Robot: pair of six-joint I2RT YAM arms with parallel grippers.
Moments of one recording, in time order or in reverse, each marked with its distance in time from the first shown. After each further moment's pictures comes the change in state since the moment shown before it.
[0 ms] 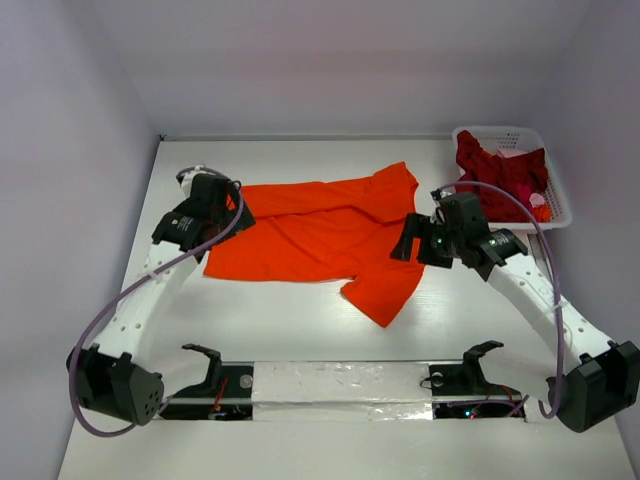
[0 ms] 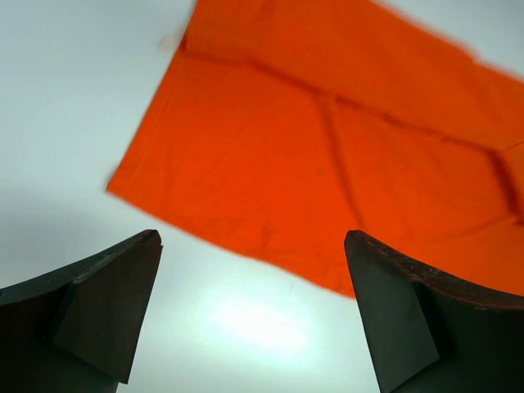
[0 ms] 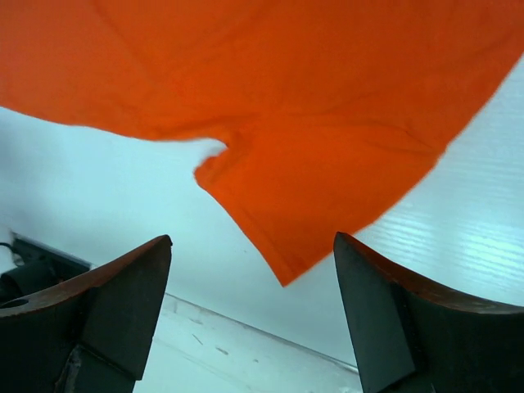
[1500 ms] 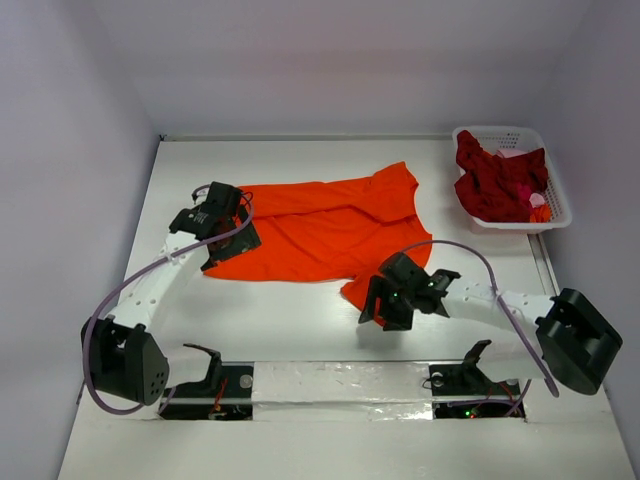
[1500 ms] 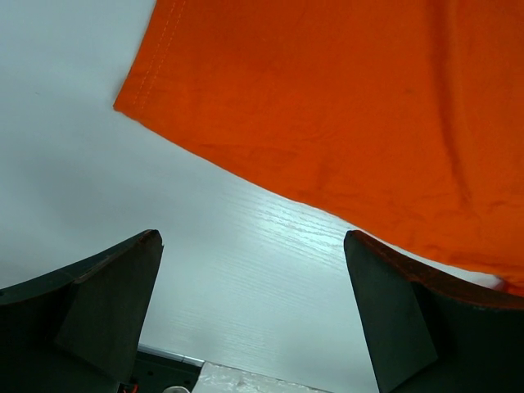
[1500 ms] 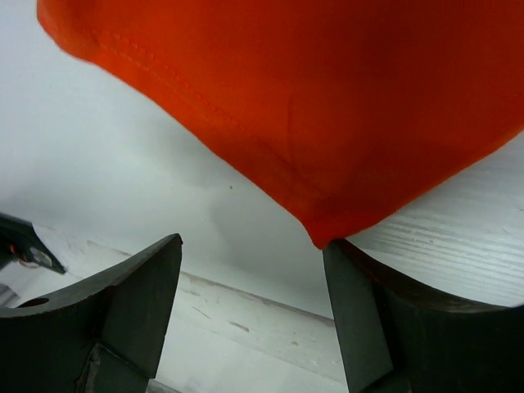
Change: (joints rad) left arm -0.009 0.138 -0.079 -0.138 0.063 -0.027; right arm 0.432 0.155 -0.401 0.269 0.072 0.489
